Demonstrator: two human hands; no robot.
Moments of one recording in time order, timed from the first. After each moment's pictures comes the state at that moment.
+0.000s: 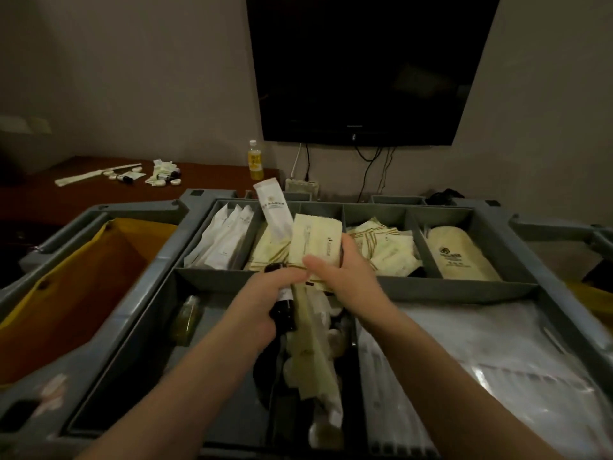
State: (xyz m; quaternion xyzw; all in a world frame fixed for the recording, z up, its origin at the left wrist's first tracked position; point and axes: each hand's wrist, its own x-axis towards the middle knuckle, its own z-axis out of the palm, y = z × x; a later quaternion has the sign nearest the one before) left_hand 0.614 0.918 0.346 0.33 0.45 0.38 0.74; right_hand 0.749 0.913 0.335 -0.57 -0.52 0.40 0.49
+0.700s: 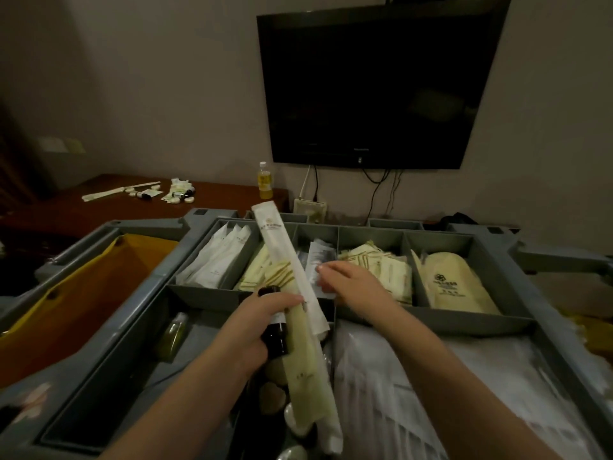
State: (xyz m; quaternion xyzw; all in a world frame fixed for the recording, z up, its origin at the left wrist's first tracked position) left_hand 0.644 0.909 0.352 0.32 0.51 0.39 0.70; right_hand 0.805 0.934 0.338 -0.61 -0.60 0.38 0.36
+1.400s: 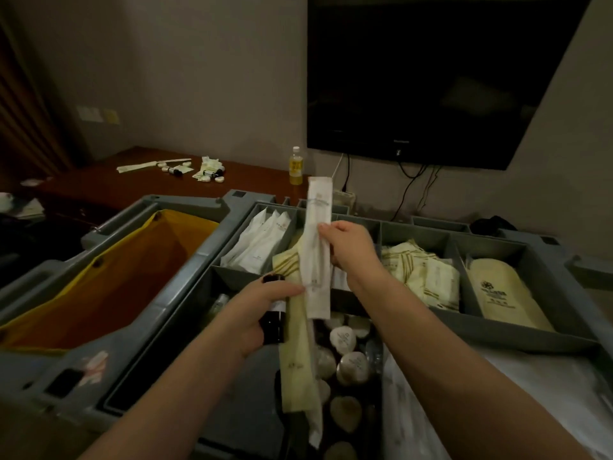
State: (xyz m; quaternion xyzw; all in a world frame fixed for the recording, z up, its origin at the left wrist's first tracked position) left_hand 0.572 0.931 0.345 0.33 0.51 0.38 0.70; right_hand 0.714 0.990 0.362 -0.60 -0.48 0.44 0.46
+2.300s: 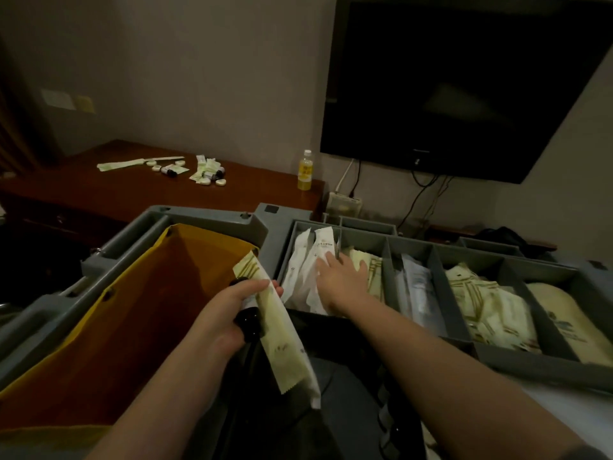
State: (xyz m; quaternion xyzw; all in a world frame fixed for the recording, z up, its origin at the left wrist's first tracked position) left_hand 0.422 1.039 0.321 0.23 0.50 0.43 0.71; right_hand 0.605 1.109 0.276 -0.71 -0.70 0.05 -0.04
